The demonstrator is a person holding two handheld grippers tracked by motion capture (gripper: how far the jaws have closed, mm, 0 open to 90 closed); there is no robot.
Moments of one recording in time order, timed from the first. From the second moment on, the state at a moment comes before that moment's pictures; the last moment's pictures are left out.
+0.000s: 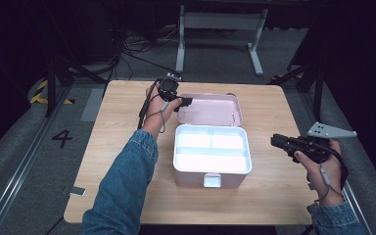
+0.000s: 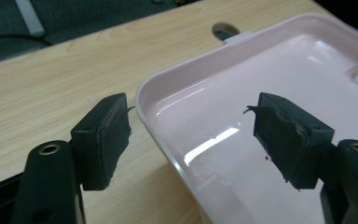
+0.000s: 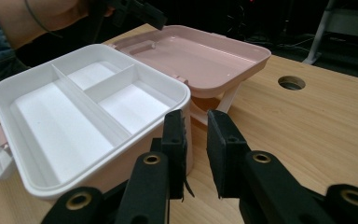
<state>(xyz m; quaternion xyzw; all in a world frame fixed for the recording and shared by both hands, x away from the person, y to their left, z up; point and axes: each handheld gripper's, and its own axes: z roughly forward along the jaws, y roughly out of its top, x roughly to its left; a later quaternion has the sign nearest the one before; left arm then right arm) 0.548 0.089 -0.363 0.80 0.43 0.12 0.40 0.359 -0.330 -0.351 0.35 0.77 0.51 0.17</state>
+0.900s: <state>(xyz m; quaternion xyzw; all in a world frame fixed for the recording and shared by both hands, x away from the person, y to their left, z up) 0.403 0.158 -0.304 0.80 0.35 0.14 0.46 0.405 -0.320 -0.344 0.37 0.77 0.51 0.13</state>
